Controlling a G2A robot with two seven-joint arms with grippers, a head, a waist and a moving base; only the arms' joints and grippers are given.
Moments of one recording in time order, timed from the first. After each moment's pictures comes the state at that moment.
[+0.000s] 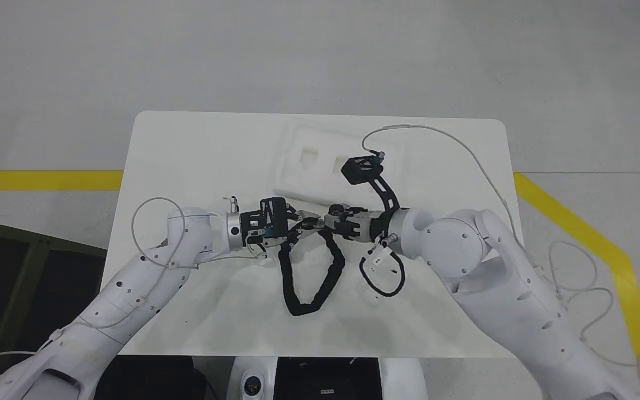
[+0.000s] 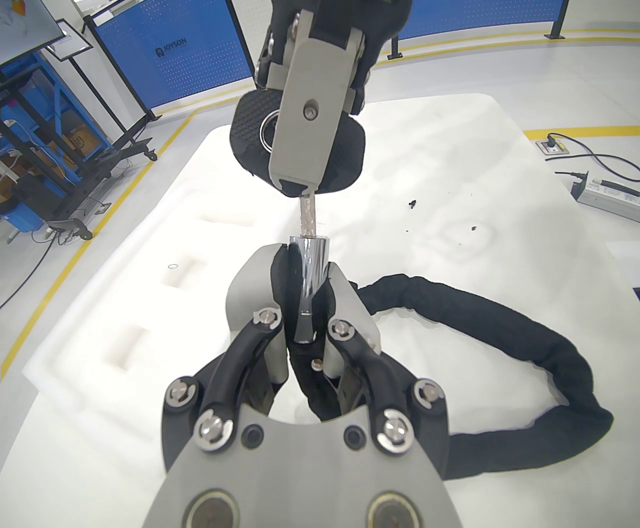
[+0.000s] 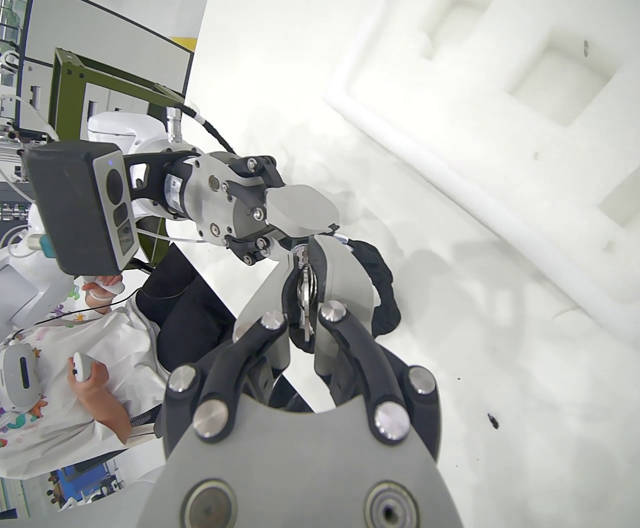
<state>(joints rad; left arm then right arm) 0.92 -0.91 -0.83 -1.45 1.54 -0.74 0.48 -0.93 -1.10 0.94 -1.93 -0.39 0.32 1.00</state>
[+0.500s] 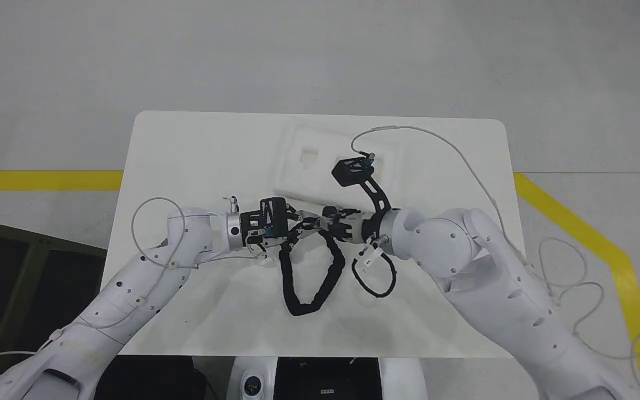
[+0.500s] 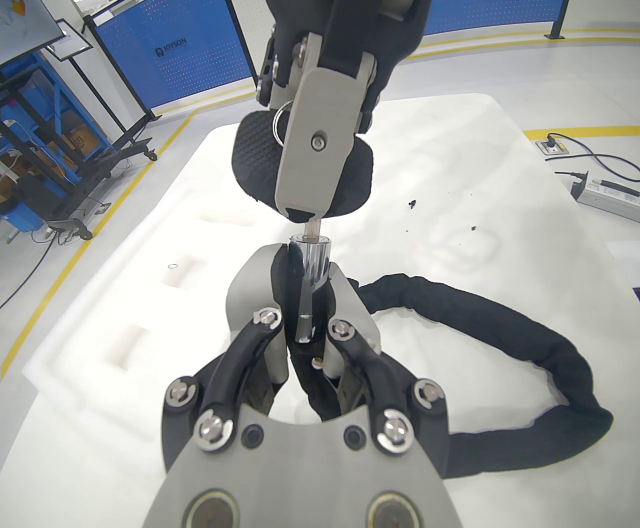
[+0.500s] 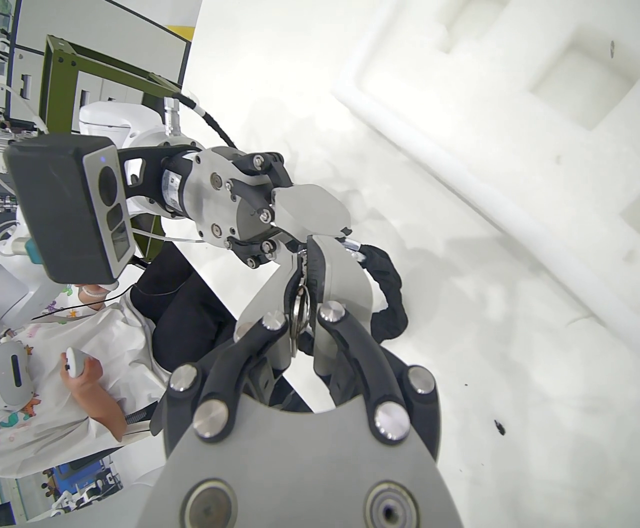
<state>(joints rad) 0.92 -0.91 -0.83 -1.45 1.54 -0.74 0.48 -0.90 -1.12 0.90 -1.92 -0.41 0.33 1.00</state>
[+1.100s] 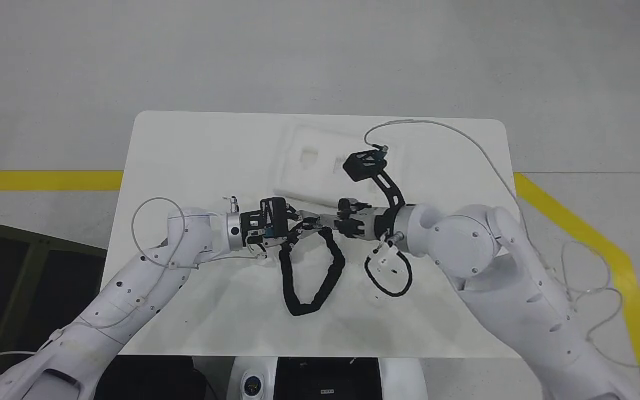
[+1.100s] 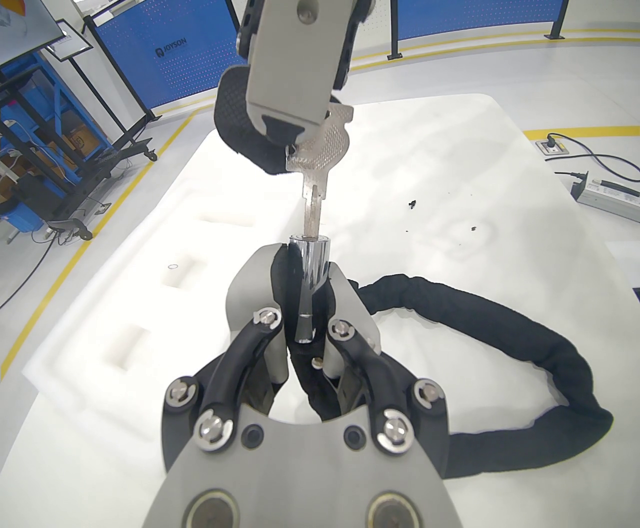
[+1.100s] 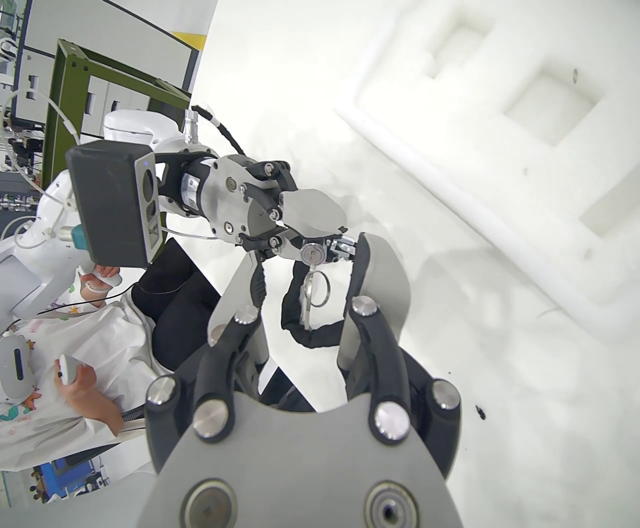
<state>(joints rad) 0.92 -0.91 -0.83 -1.45 1.54 -0.74 0.48 -0.93 -1.10 1.00 -1.99 -0.42 0.30 1.08</state>
